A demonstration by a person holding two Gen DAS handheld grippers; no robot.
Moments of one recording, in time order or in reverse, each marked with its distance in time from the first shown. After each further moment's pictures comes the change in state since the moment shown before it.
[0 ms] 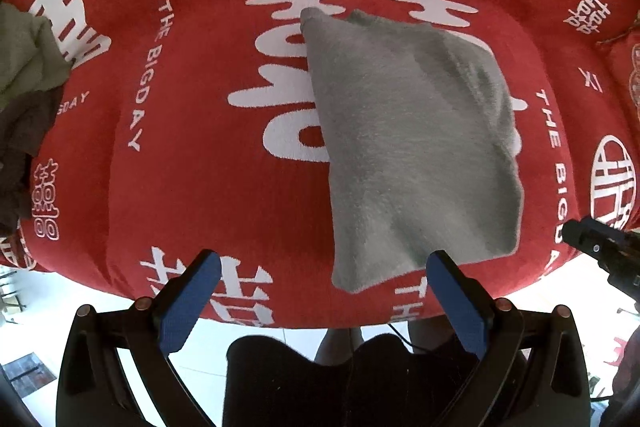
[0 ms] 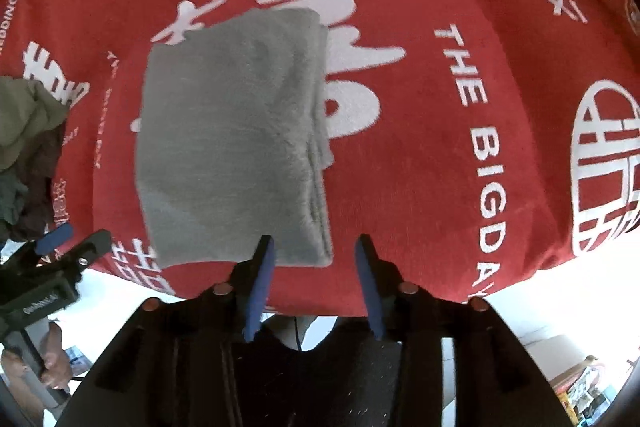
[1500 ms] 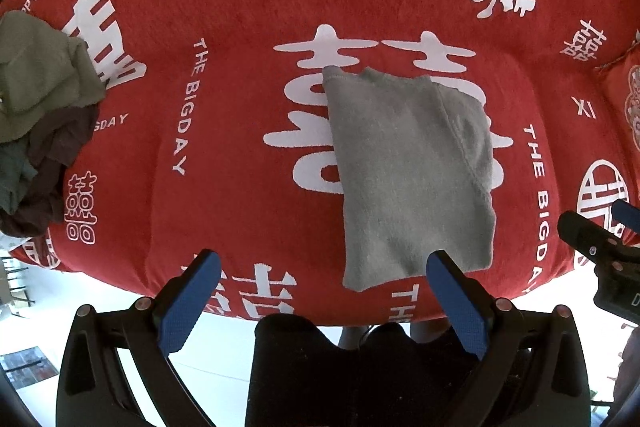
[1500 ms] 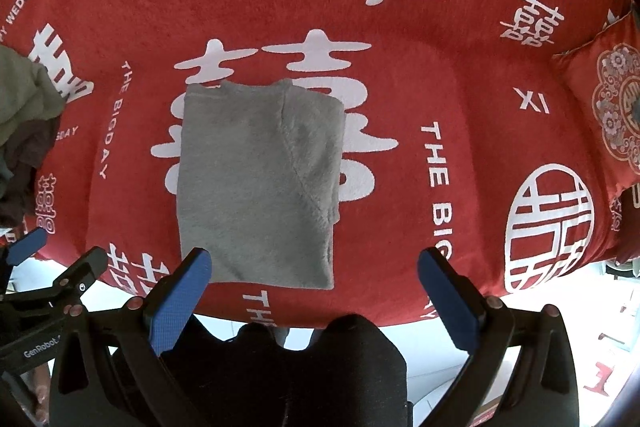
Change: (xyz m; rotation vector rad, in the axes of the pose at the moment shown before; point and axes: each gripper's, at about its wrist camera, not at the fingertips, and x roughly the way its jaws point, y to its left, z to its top) left arm -0.075 0.003 0.015 -0.046 -0.059 0.056; right arm -0.071 0.073 0.037 -0.105 -0.081 -0.181
